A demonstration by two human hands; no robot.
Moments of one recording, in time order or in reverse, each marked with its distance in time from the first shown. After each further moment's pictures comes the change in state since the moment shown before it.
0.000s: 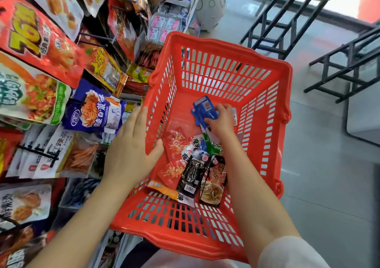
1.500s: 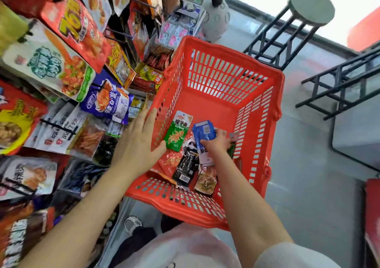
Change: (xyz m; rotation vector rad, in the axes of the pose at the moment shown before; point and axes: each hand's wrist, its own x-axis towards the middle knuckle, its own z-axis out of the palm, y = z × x) left_hand -0.034 -0.018 0.003 0.006 -0.078 0.036; right_hand -0.089 0.007 0.008 0.117 -0.098 0.335
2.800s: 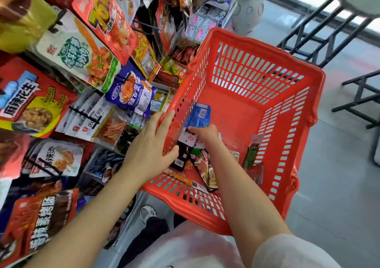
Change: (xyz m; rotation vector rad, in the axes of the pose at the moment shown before) left_hand -0.018 -0.008 0.003 -0.056 0.010 -0.031; right_hand 0.008 -0.047 0.079 0.257 -0.285 0.013
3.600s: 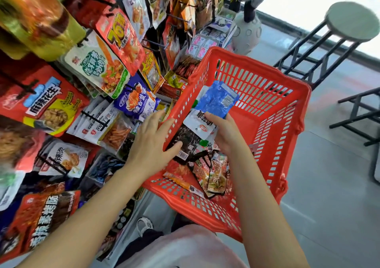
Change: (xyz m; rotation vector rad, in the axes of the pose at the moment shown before) left_hand -0.008 0.019 -0.018 -0.018 0.096 -0.019; right_hand -0.079 -0.052 -0.072 0.577 -0.384 -0.323
